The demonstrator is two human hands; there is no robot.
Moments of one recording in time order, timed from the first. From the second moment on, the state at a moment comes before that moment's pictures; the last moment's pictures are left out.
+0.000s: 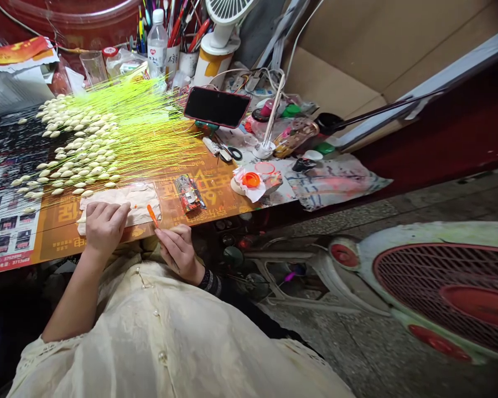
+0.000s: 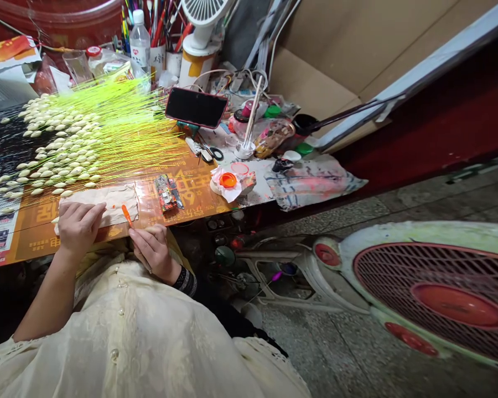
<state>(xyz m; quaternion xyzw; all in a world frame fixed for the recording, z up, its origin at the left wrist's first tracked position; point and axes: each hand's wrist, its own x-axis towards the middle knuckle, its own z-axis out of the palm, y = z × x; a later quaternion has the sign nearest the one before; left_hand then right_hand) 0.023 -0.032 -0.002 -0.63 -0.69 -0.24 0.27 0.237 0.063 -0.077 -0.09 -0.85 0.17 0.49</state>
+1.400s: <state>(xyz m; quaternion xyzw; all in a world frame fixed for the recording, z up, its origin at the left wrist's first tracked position) 0.024 -0.037 -0.004 -0.62 -0.70 -0.23 0.27 0.229 0.054 -0.093 -0.09 -0.87 0.16 0.45</state>
